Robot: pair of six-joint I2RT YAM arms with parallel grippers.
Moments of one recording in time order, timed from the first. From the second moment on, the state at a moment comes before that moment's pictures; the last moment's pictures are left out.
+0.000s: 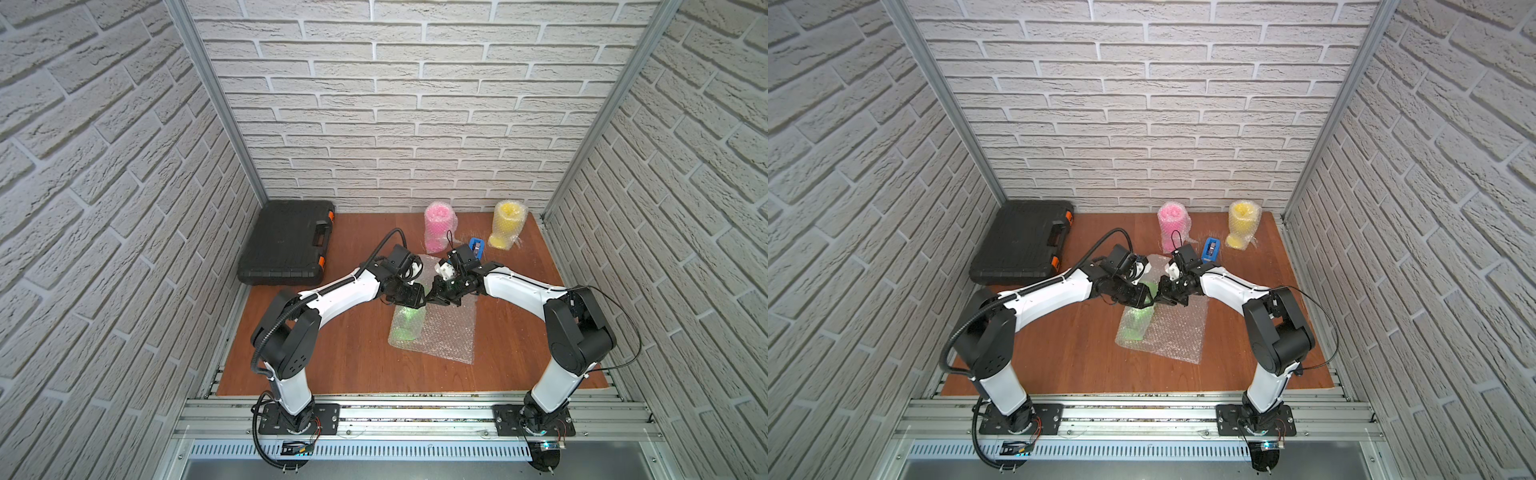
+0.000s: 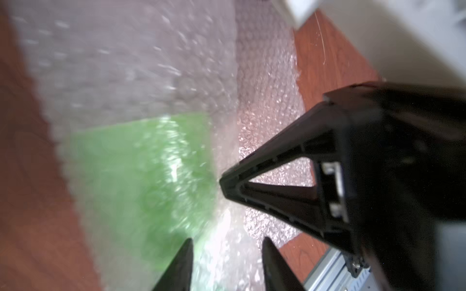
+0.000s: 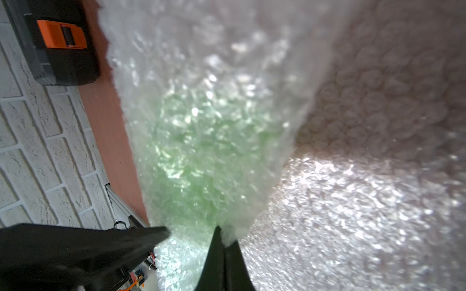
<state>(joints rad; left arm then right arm) -0.72 1.72 1.28 -0.59 0.32 -0.38 0.40 1.75 1.13 -0.53 -0.50 0.69</state>
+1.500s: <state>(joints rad) -0.69 2.05 1.54 -0.69 0.37 -0.30 0.32 1.71 1.04 -0.65 -0.36 0.63</state>
